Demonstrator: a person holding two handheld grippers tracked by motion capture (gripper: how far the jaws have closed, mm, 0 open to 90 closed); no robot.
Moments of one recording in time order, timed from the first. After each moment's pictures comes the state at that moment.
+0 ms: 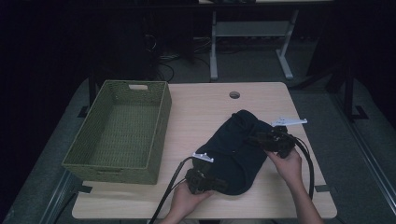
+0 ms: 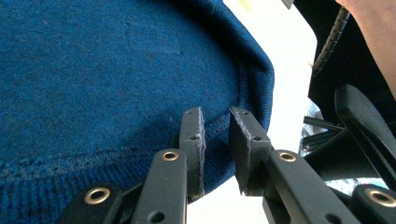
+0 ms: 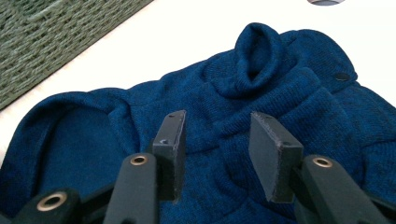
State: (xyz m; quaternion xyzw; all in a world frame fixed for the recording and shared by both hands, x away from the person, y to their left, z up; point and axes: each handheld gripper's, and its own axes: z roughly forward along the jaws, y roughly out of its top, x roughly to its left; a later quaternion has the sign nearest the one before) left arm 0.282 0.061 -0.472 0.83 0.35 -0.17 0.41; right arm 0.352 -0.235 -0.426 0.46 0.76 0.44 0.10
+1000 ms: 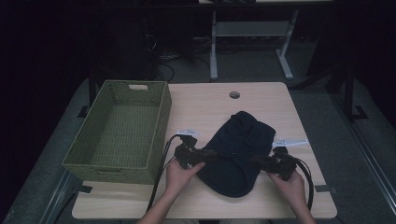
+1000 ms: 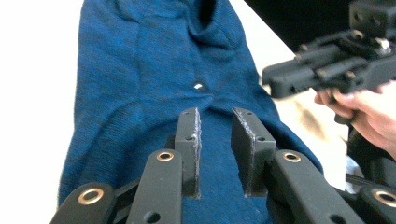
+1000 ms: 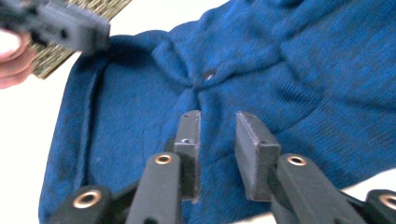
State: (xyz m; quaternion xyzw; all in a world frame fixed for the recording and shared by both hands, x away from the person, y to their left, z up) left arm 0.341 0.093 -0.439 0.79 0.39 -0.08 0.47; right arm 0.301 -0.236 -0.459 0.46 0.77 0.45 0.01
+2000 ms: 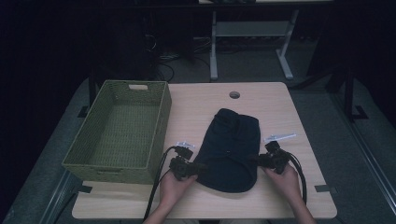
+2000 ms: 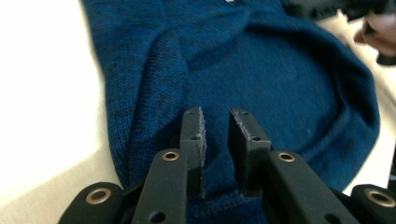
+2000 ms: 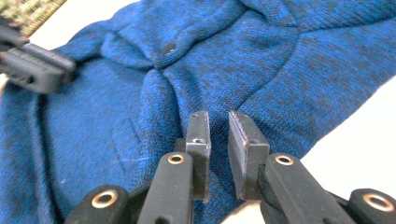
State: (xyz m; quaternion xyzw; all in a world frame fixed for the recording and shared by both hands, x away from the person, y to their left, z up) left arm 0.312 0.107 -0.467 0.81 0.44 -0.07 0.39; right arm 0.332 -0.225 -0.472 0.47 0.79 0.40 0.00
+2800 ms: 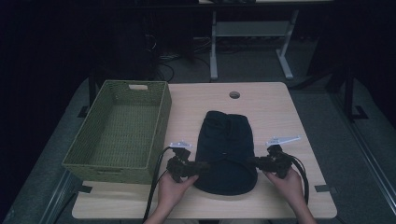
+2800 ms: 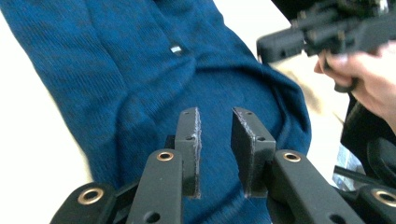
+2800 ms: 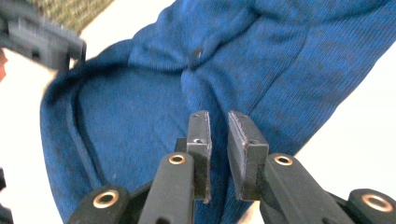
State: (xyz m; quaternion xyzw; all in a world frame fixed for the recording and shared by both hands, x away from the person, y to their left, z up) left arm 0.304 0.111 -0.443 0.78 0.42 -0.08 0.45; right arm 0.308 -0.223 -0.455 0.44 0.80 0.42 -0.01
